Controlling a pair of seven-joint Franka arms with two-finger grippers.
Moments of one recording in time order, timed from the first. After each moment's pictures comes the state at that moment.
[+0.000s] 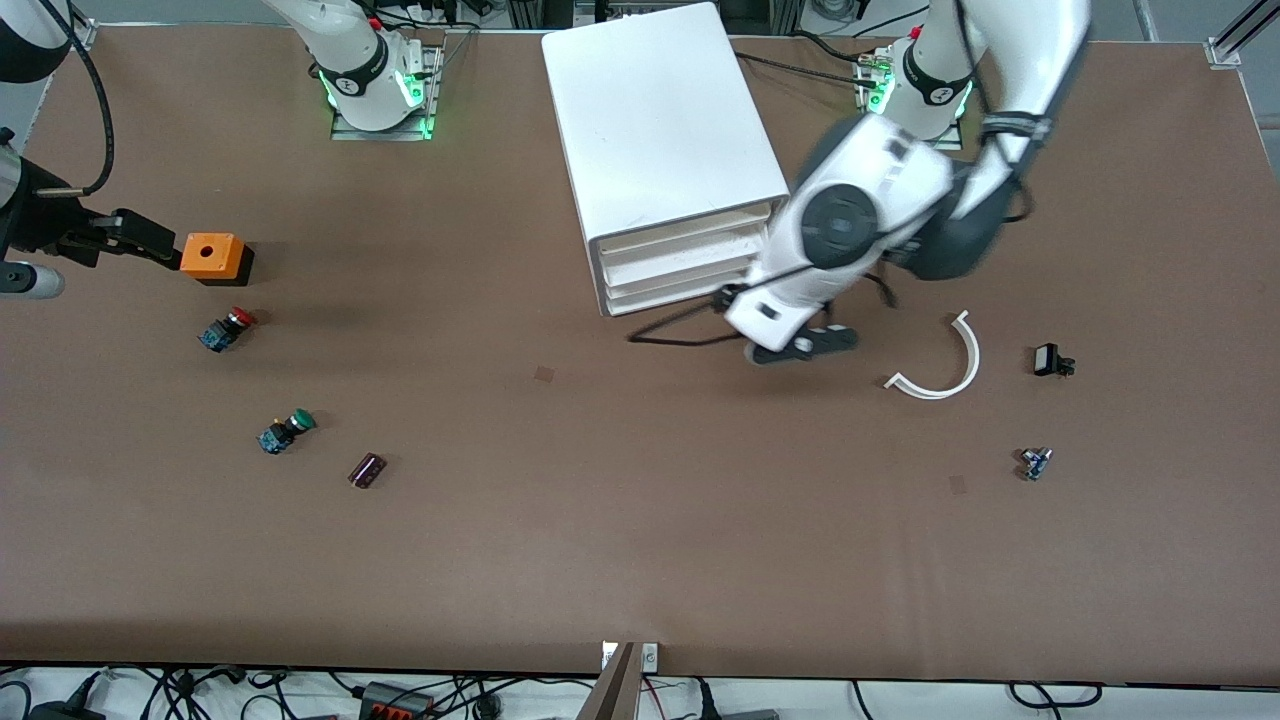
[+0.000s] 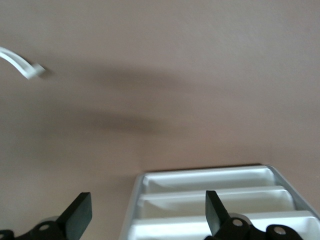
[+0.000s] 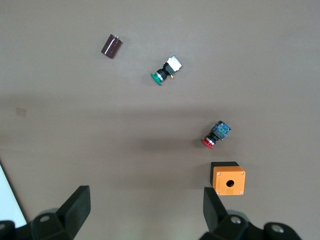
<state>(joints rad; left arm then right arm) -0.15 0.43 -0.40 -1.53 0.02 1.74 -0.71 0.04 0.04 -0.08 -1.65 -0.01 1.61 -0.01</state>
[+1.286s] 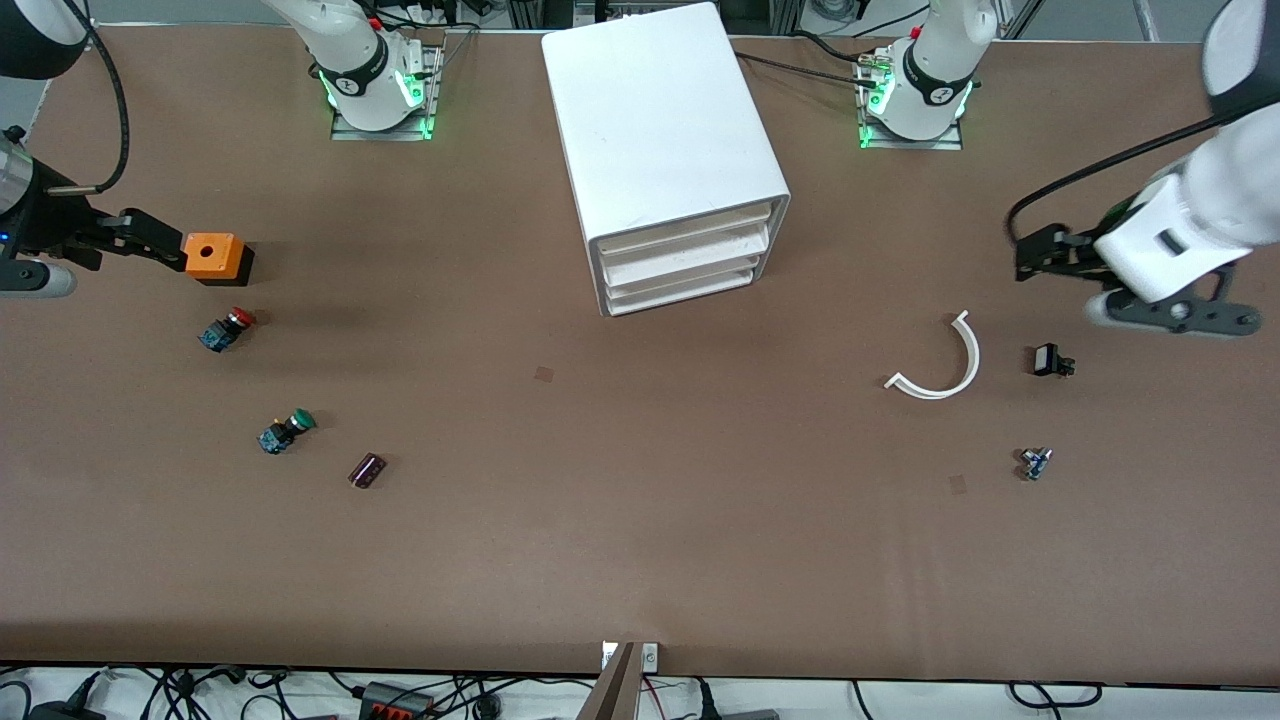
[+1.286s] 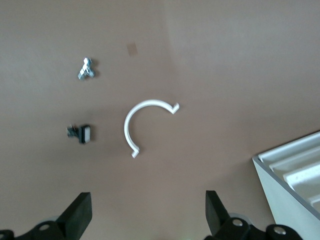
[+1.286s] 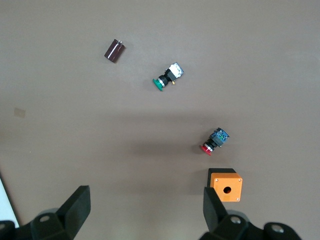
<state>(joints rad) 0.03 0.11 -0.11 -1.53 0.00 1.55 0.04 0.07 0.03 -0.08 -1.65 -0.04 1.63 -0.02</state>
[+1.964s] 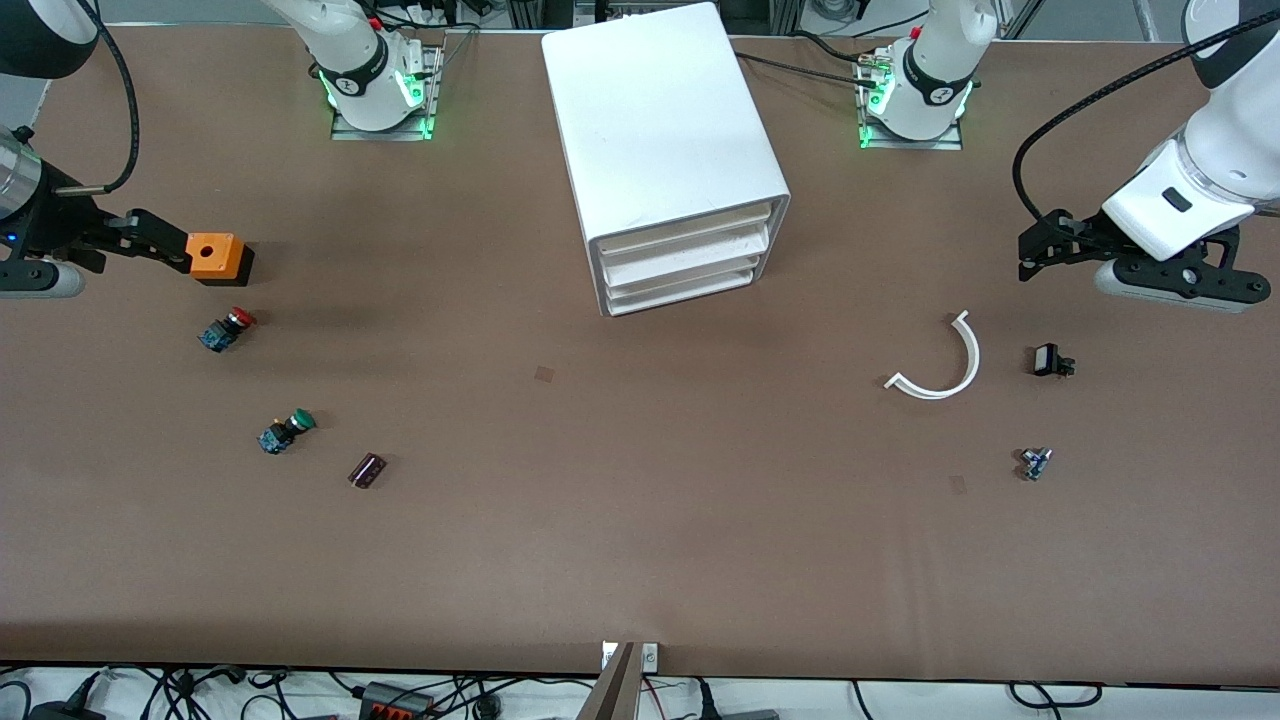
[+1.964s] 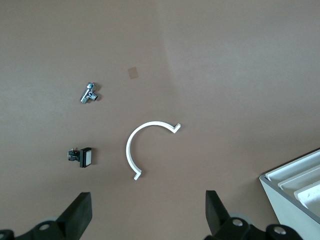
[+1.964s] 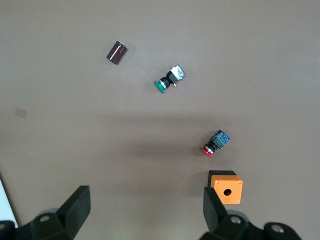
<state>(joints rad) -0.04 -0.01 -0.04 -1.73 -0.01 1.73 0.06 0.08 0.03 -0.08 -1.65 -0.04 1.64 -0.02</state>
